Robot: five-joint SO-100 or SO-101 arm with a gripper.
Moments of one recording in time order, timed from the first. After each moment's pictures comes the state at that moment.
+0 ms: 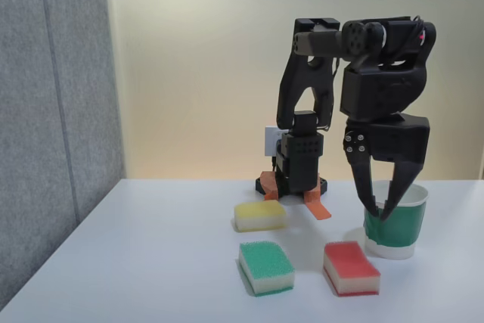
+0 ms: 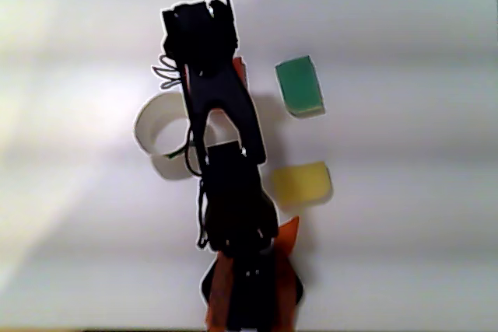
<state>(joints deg) -9.8 79.6 69.4 98.8 -70.7</state>
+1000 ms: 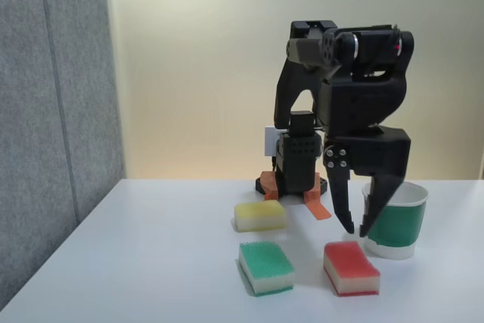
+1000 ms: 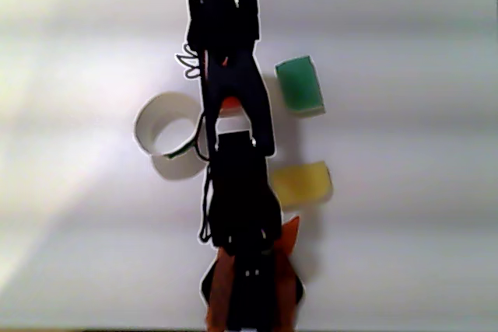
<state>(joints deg) -4.7 74.0 64.0 99.6 -86.1</state>
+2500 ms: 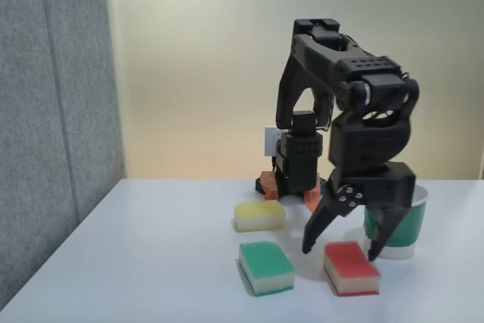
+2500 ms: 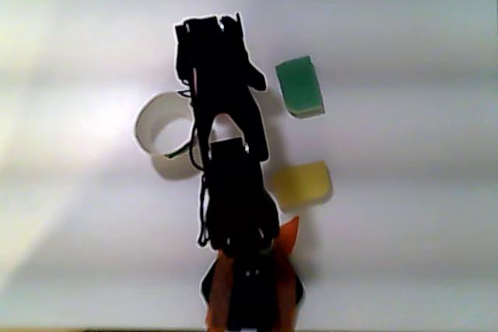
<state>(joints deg) -8.7 78.0 87.1 81.1 -90.2</state>
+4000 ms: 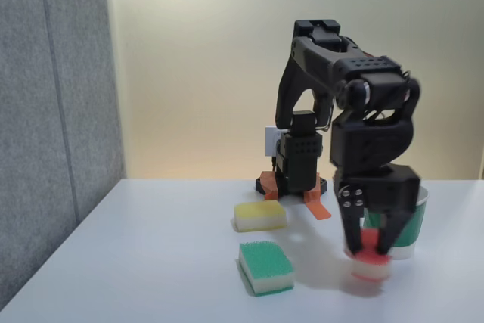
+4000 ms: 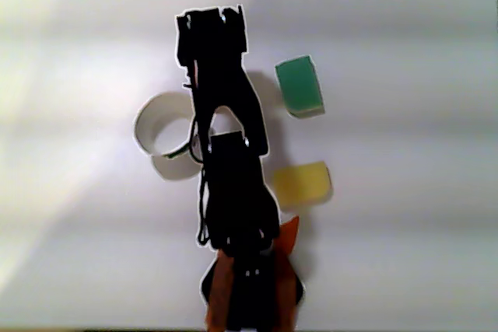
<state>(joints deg) -8.0 73.2 76.6 85.1 -90.0</state>
